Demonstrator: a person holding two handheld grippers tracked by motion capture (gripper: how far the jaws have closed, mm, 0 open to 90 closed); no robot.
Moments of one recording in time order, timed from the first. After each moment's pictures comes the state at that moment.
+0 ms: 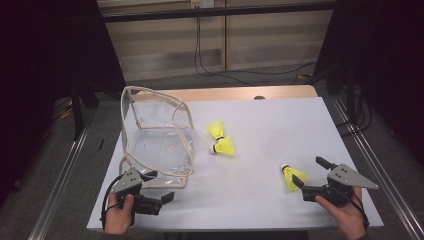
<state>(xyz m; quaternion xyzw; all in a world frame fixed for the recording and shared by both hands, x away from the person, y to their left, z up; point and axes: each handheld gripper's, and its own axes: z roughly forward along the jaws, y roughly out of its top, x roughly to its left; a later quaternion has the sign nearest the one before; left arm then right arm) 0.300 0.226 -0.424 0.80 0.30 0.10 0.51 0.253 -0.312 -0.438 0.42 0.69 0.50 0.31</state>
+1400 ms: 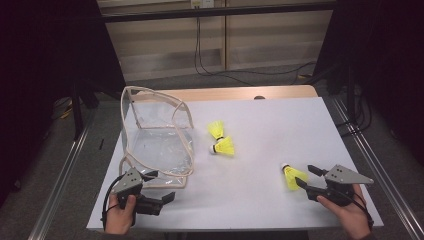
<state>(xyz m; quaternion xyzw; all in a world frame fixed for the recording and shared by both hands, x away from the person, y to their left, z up) 0.299 0.224 -0.425 0.80 0.30 0.10 0.51 0.254 -0.321 -0.446 0.41 0.75 0.44 0.26</state>
